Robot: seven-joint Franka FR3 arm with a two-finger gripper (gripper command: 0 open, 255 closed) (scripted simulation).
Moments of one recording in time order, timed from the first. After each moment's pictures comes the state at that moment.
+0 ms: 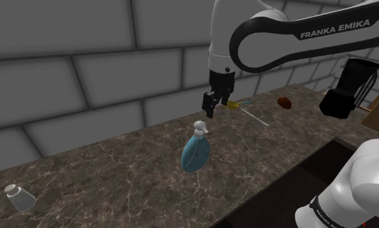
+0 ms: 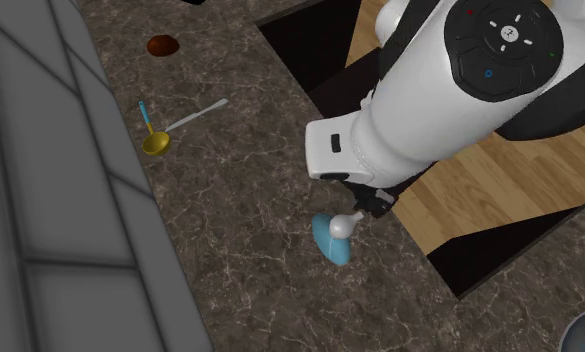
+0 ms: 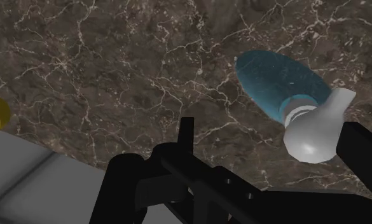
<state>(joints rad) 0.08 -0.31 0.31 -2.18 -0.04 1.88 0.23</state>
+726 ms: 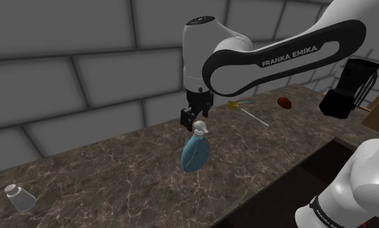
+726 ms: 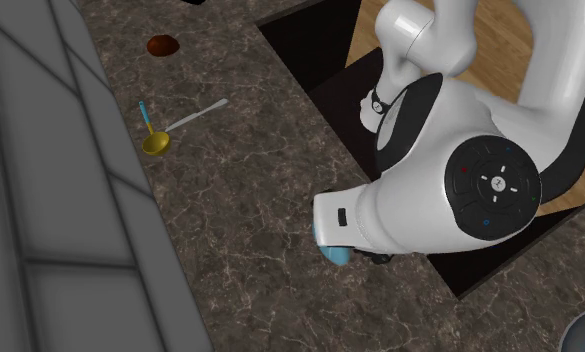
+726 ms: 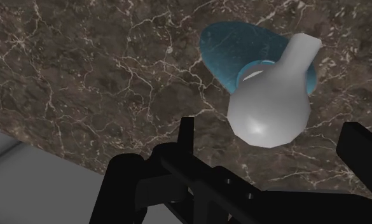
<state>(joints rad) 0.09 -0.10 0.40 -2.11 -0.13 2.00 0.38</state>
